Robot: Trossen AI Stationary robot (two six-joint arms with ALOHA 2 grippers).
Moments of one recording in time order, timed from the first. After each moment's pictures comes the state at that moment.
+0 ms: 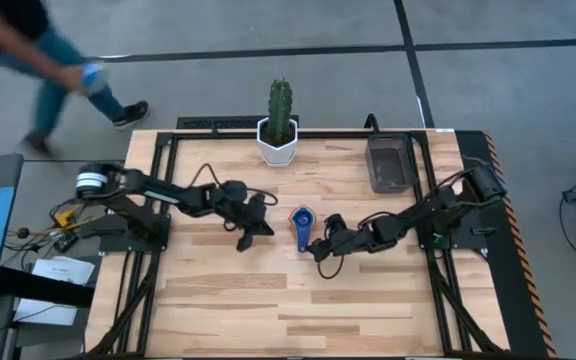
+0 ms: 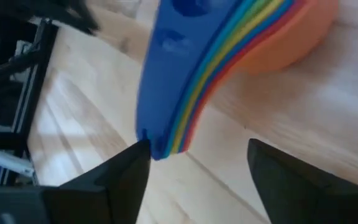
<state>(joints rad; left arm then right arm) 0.13 1.55 0.58 0.50 0.36 -0.09 0.27 1.64 0.68 0.26 0.28 1.33</state>
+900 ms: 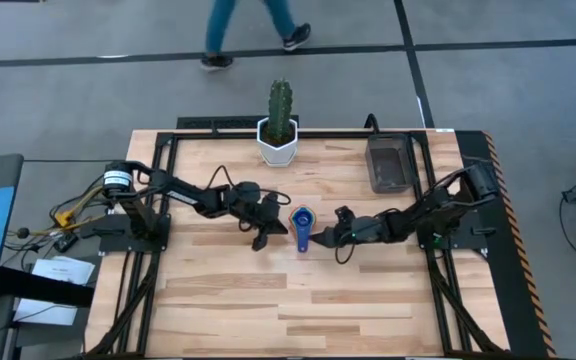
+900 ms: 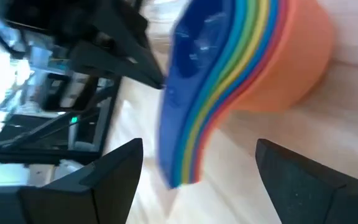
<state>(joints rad) 0.12 1.74 0.68 0.62 0.34 -0.10 0.18 1.68 0.40 0.89 0.23 1.33</state>
